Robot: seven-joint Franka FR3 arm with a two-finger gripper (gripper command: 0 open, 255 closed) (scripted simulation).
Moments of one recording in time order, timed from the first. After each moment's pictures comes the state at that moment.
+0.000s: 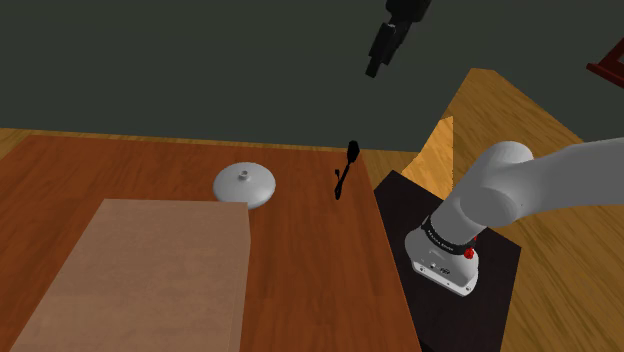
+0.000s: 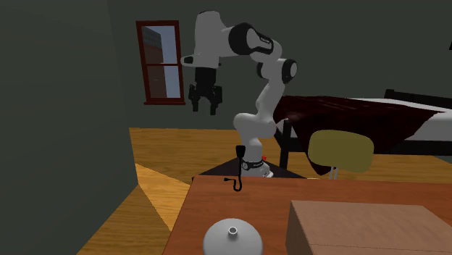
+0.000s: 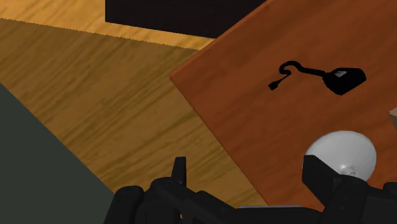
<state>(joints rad) -0.02 -0.76 0.06 -2.31 0.06 1.67 -0.12</state>
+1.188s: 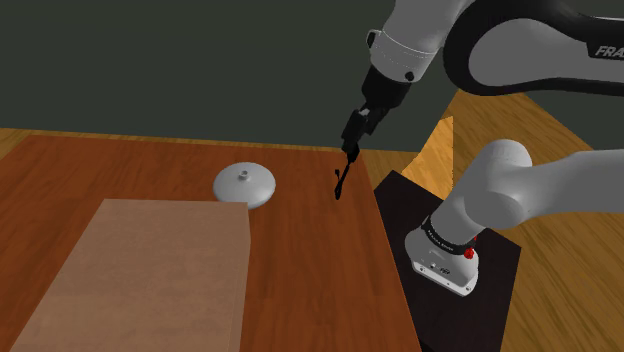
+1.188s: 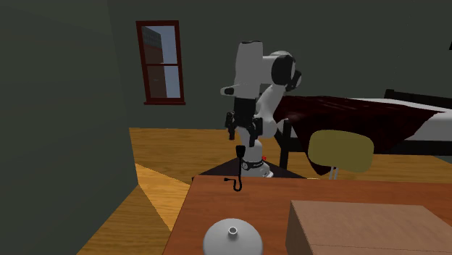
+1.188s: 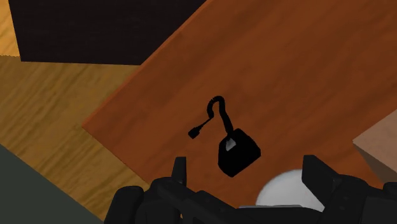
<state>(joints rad) 0.08 -0.93 0.36 -2.61 0.27 1.82 0.22</state>
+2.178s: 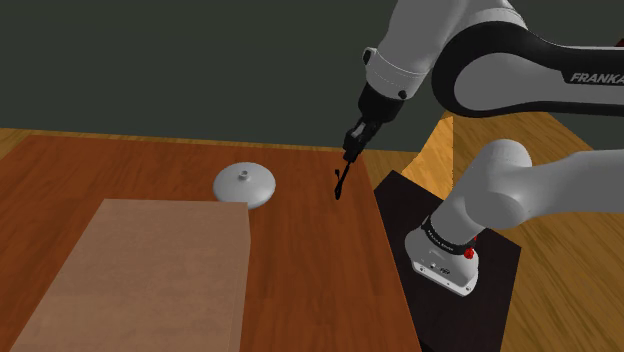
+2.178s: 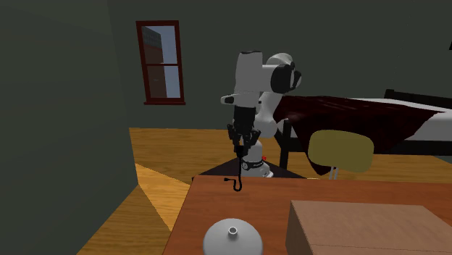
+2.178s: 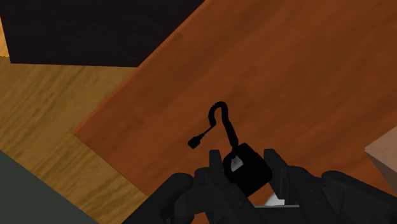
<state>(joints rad) 0.09 -0.94 0.38 -2.68 0.29 1.89 0.22</state>
